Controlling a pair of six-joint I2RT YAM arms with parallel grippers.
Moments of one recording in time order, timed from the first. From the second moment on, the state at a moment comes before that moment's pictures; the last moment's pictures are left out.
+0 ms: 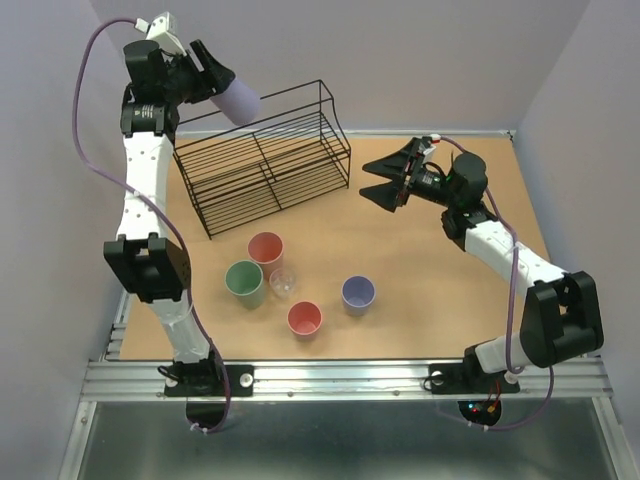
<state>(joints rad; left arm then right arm) 0.05 1.85 2.13 -0.41 0.43 -0.43 0.28 1.42 0.96 0.61 -0.85 1.59</state>
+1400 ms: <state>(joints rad) 0.13 2.03 2.33 -0.43 0.61 -0.48 0.23 1.51 1.07 0.30 -0.97 1.42</state>
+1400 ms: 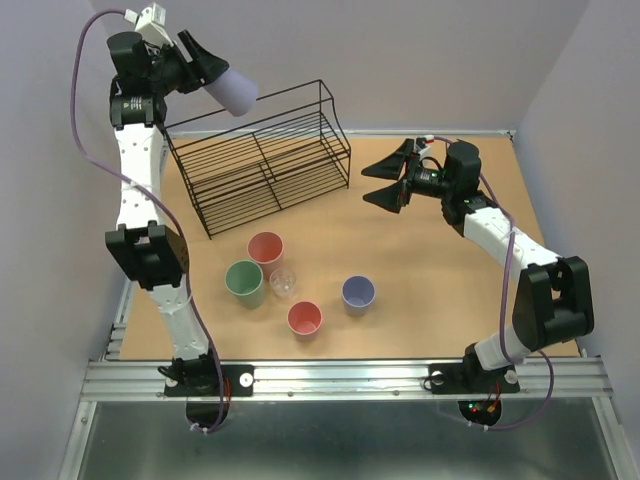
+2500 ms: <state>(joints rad) -0.10 1.45 1.47 -0.50 -0.19 -0.23 0.26 1.51 1.09 0.30 -0.97 1.39</state>
